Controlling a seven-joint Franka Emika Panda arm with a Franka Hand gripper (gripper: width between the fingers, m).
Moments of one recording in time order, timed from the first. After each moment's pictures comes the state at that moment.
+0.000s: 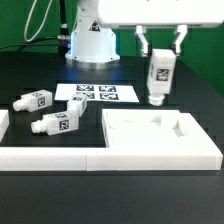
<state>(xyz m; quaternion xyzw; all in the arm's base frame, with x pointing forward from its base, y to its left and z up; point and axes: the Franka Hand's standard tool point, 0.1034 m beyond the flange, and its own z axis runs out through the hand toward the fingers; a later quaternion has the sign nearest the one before) 0.622 0.068 0.170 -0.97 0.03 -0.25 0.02</state>
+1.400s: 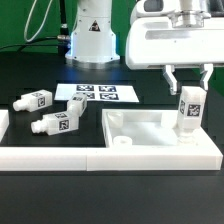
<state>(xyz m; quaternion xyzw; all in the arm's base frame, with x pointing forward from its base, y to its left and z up) 0.622 0.111 0.111 -0.96 0.00 -0.27 0.02</state>
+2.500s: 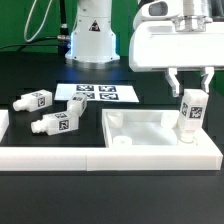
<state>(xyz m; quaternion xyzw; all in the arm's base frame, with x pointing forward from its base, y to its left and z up) 0.611 0.113 0.102 -0.96 -0.02 -0.26 0.01</state>
